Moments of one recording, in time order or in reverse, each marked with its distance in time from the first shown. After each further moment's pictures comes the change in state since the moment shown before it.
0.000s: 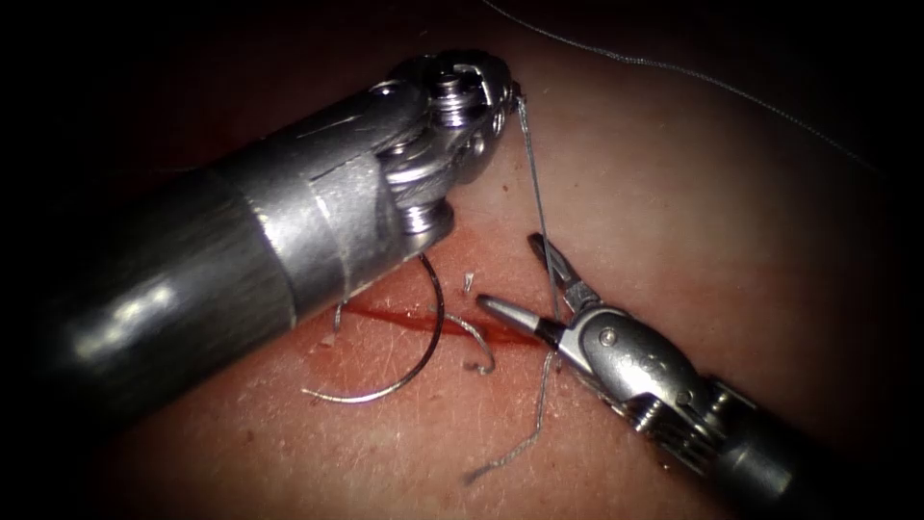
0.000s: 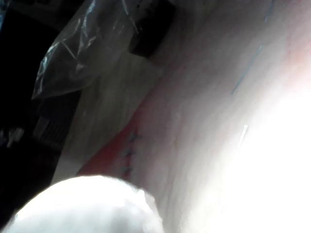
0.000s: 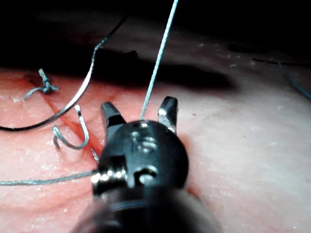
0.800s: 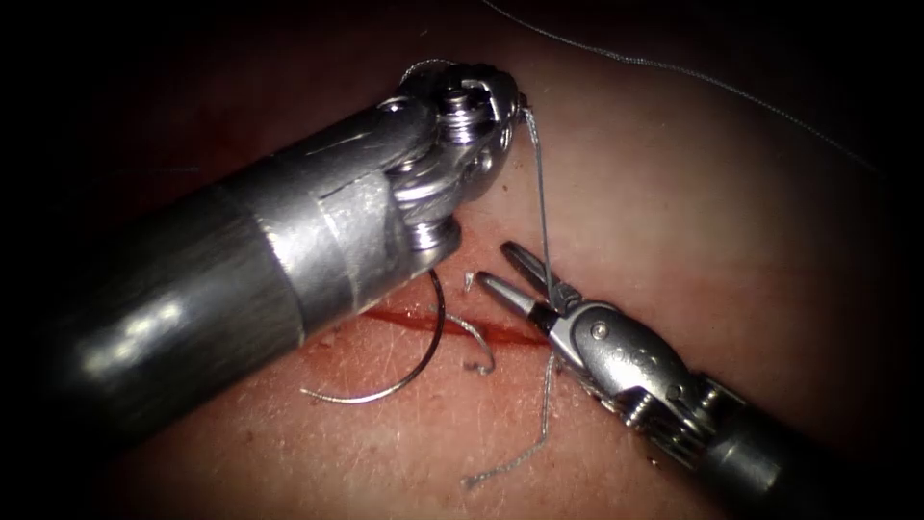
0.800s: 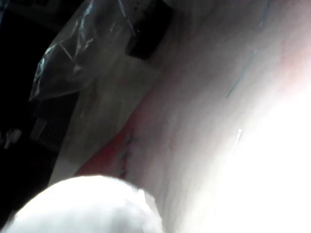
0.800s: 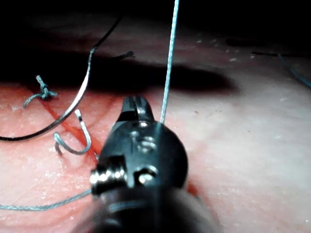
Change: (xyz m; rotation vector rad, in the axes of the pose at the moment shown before) right arm 0.000 -0.001 0.001 0.007 -0.011 0.063; left arm 0.000 -0.001 0.000 -0.003 -0.006 0.003
